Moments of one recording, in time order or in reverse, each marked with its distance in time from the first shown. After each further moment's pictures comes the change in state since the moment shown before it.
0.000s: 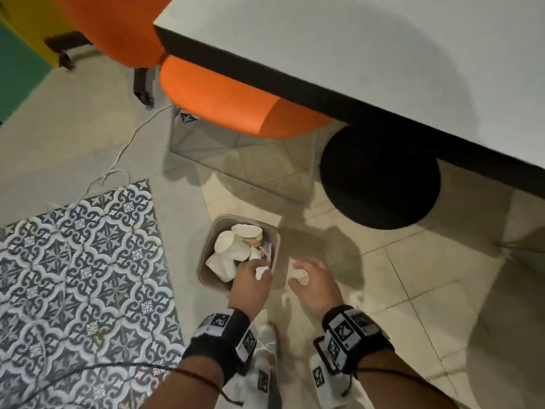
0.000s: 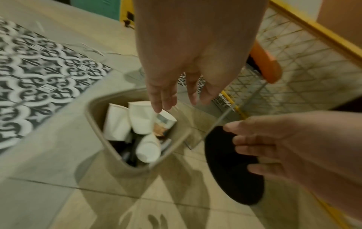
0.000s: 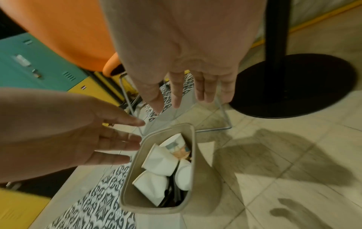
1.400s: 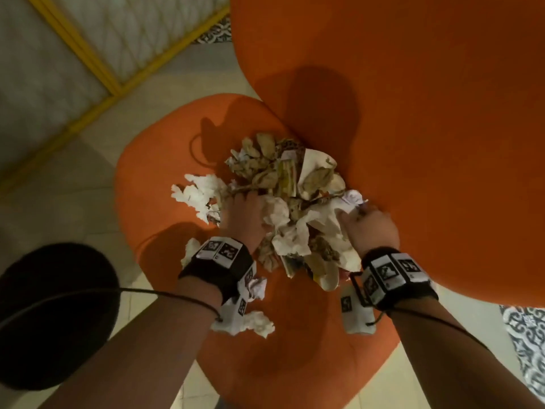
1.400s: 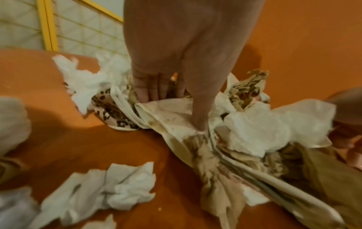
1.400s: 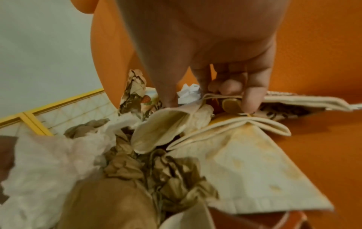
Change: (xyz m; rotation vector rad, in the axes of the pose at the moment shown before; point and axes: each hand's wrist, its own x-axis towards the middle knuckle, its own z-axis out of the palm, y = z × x) left_hand -0.363 0.365 0.715 1.204 -0.682 1.244; right_hand -0.419 0.667 -0.362 0.625 0.886 1.159
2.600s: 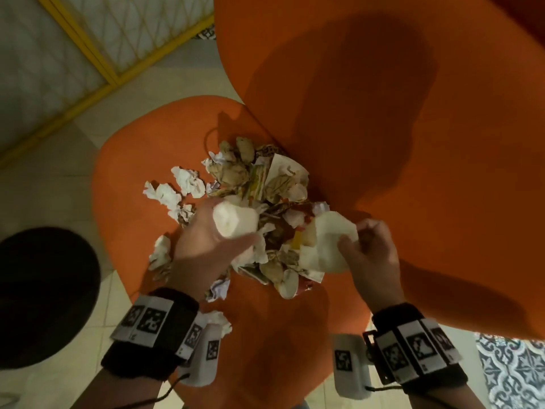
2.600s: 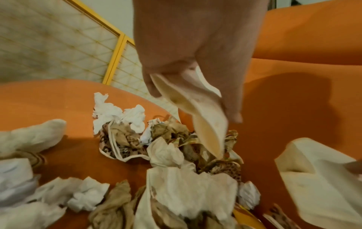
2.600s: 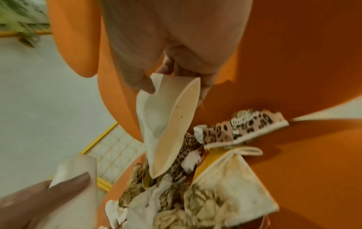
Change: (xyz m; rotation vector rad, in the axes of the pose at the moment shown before) left_hand -0.076 0.037 -0.036 -0.663 0.155 -0.156; right_hand -0.047 0.043 -0.060 0.861 -0.051 -0.243
